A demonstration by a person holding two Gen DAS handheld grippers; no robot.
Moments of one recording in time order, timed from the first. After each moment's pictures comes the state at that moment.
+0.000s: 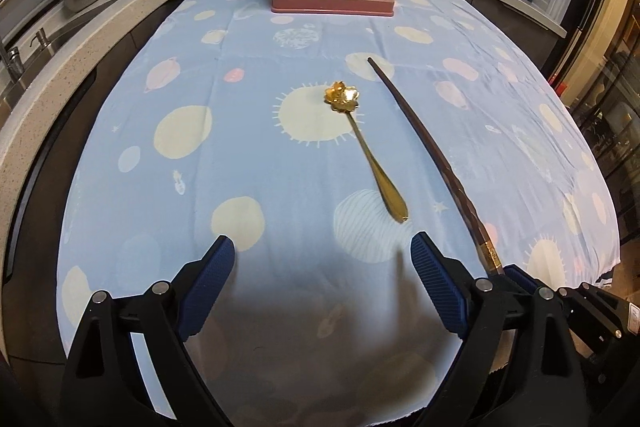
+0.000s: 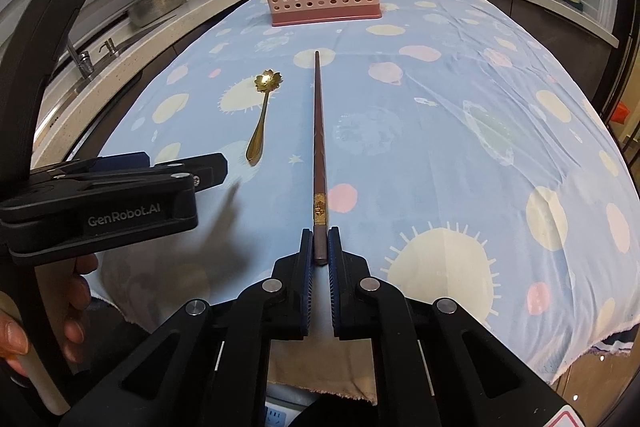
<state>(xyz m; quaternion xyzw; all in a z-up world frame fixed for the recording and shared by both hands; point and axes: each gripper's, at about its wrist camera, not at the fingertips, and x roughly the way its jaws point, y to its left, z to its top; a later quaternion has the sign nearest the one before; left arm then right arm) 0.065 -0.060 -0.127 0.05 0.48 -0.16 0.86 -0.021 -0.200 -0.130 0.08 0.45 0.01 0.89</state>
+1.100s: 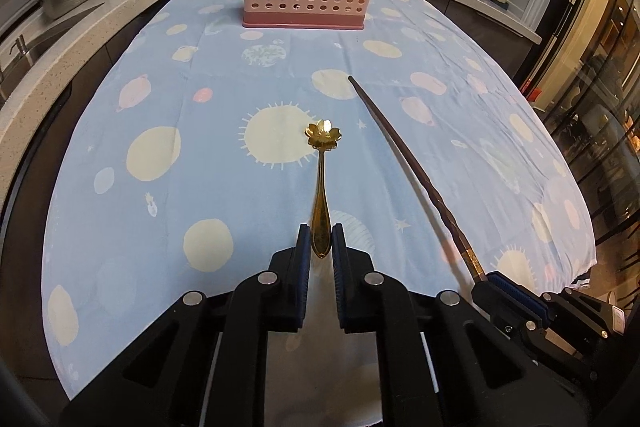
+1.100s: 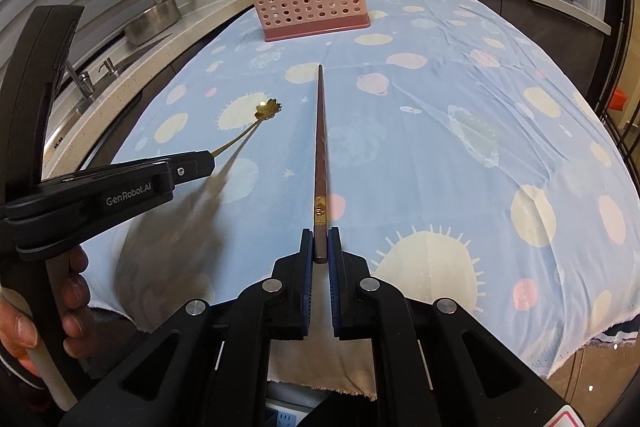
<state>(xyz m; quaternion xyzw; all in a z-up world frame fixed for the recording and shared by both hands) 0.065 -0.064 -0.112 0.03 0.47 -0.20 0.86 -0.027 -0.208 -0.116 0.11 0.43 0.00 0.90</state>
